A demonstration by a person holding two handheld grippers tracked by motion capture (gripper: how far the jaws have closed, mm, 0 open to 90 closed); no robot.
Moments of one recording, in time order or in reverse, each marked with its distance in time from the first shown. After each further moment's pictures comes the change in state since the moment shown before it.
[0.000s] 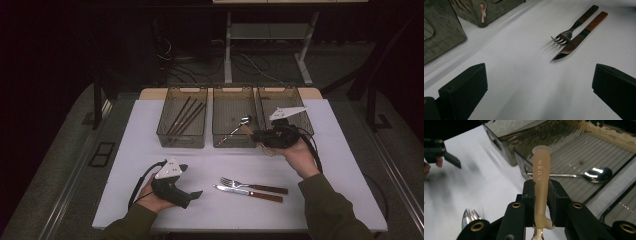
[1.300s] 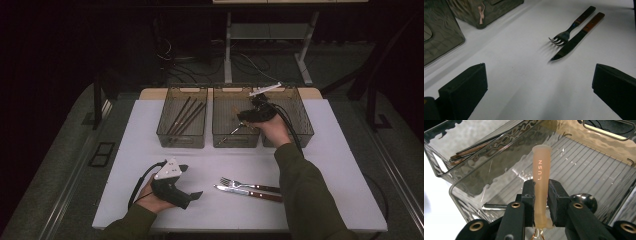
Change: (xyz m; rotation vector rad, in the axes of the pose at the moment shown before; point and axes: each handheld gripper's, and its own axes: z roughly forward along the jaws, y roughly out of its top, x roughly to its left) left arm -0.001 0.000 -0.001 -0.005 -0.009 0.011; right arm -0.053 0.047 0.079 0.072 -0.073 0.110
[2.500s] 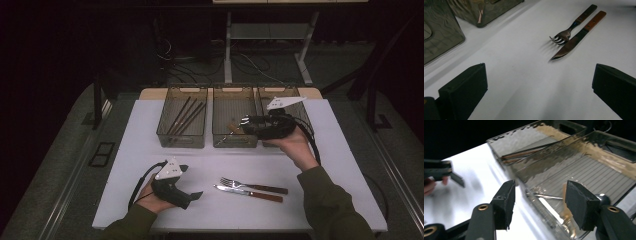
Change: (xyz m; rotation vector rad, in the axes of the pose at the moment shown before) left arm -0.001 0.000 0.001 0.007 0.004 -0.006; right arm 0.043 -0.037 -0.080 -0.155 0.122 -0.144
